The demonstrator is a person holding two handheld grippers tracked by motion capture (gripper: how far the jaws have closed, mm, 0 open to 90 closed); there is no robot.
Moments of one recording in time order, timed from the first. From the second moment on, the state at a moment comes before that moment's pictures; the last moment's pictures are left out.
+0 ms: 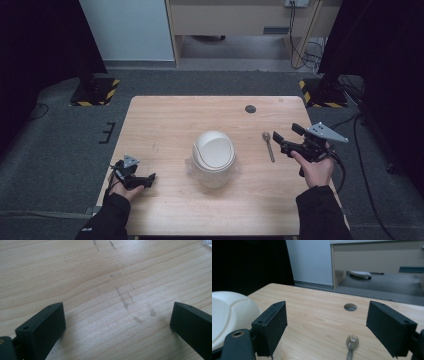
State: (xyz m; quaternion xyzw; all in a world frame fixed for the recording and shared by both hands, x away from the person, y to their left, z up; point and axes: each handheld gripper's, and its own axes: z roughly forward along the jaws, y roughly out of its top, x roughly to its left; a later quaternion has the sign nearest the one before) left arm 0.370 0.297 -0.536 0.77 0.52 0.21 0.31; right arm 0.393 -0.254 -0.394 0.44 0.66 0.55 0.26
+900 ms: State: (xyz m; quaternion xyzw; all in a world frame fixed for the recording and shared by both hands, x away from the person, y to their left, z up) left arm 0.370 0.297 -0.536 0.77 0.52 0.21 0.31; right arm 0.394 -0.153 -0.383 0.35 0.70 0.59 0.20
